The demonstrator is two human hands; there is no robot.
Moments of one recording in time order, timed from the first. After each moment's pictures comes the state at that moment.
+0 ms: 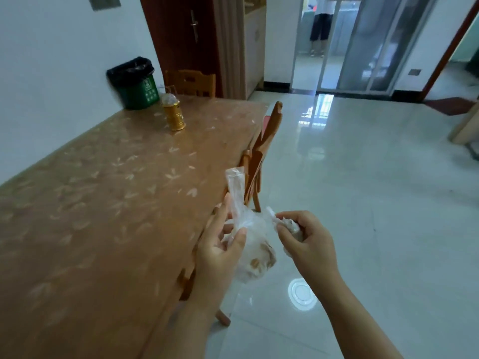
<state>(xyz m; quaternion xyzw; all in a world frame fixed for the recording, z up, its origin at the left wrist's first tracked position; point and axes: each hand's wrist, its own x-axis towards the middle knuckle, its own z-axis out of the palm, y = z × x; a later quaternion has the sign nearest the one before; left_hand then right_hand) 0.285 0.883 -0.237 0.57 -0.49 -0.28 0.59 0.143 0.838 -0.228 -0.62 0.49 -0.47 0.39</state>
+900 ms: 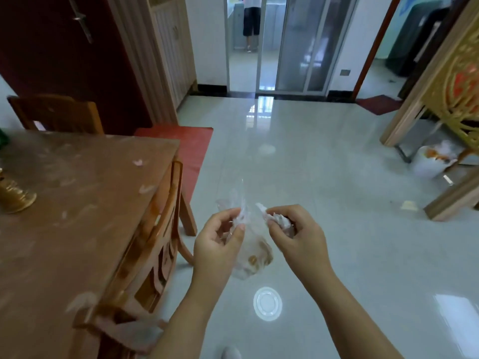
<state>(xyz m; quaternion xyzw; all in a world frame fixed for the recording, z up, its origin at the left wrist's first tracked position) 0.109 0.405 -0.242 0.54 -0.48 -0.41 0.56 -0.025 0.394 -0.225 -0.60 0.57 -0.47 0.31</state>
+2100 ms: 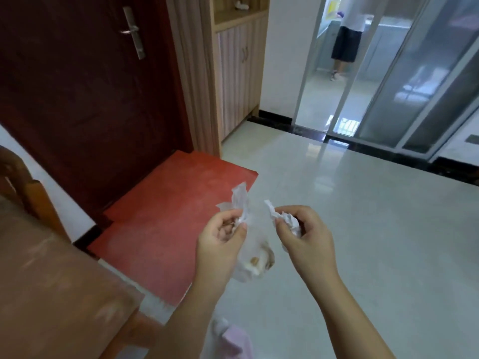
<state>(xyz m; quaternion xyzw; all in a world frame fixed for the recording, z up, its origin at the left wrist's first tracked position) 0.147 -0.287 -0.252 0.59 -0.30 -0.34 0.67 0.026 -0.336 -0.233 -0.65 0.48 -0.43 0.40</state>
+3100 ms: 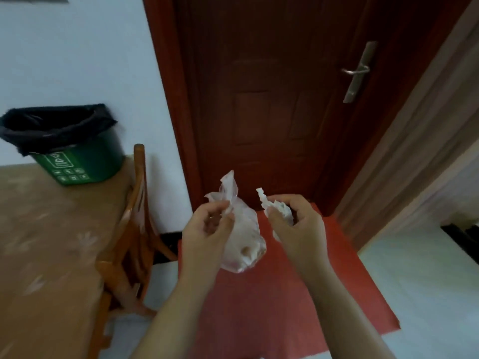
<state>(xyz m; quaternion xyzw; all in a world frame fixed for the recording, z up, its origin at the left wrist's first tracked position) 0.576 -0.544 -0.215 0.71 -0.01 0.02 0.71 0.546 -0.679 -0.208 -0.78 0.14 -0.21 0.57</state>
